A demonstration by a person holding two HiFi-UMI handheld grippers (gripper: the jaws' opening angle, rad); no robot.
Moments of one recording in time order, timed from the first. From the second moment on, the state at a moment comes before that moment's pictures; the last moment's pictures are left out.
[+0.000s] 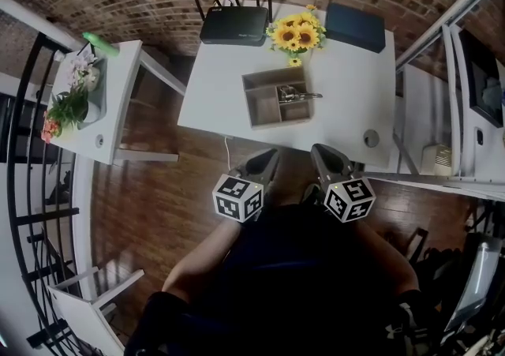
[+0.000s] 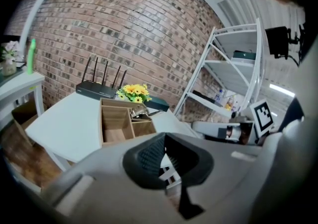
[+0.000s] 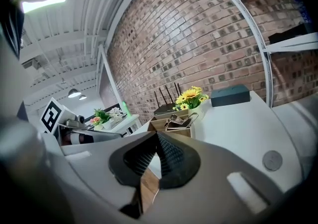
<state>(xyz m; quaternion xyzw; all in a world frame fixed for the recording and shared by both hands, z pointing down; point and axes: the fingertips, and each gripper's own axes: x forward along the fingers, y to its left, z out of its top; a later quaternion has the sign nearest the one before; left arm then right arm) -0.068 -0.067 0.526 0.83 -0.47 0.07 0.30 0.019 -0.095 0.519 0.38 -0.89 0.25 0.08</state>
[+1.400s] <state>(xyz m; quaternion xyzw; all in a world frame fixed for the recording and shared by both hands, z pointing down) -0.060 -0.076 0.525 0.84 -0.45 0.07 0.30 0.019 -0.094 0.517 0.38 -0.89 0.24 0.09</state>
